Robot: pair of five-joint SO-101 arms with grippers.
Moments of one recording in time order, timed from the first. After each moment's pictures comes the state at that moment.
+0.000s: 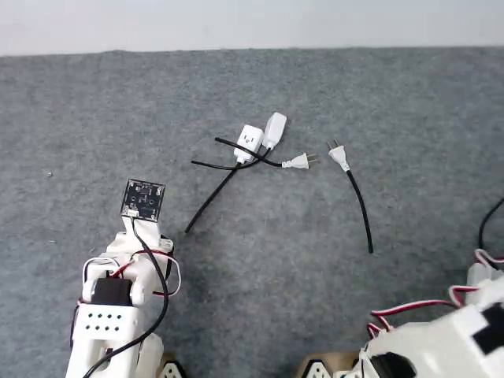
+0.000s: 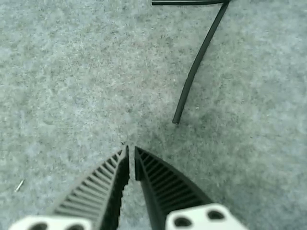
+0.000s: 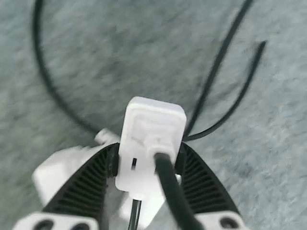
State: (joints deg) left arm -1.8 -62.7 81.0 49.6 -2.9; right arm 61.4 15.1 6.6 54.0 29.7
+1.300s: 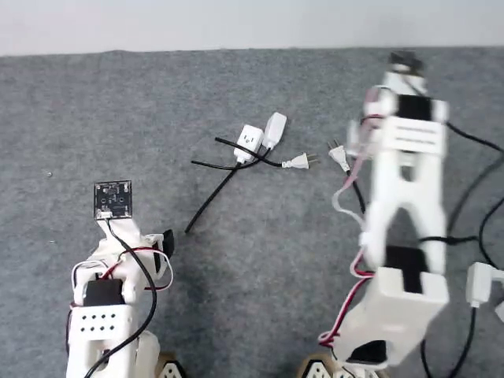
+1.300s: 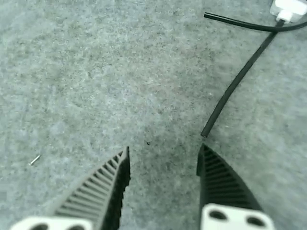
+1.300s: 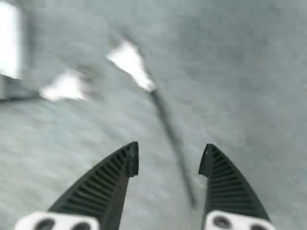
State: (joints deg) left arm -8.2 -62.6 82.1 48.4 6.4; right arm 2.3 16.3 -19.5 81.5 -6.7
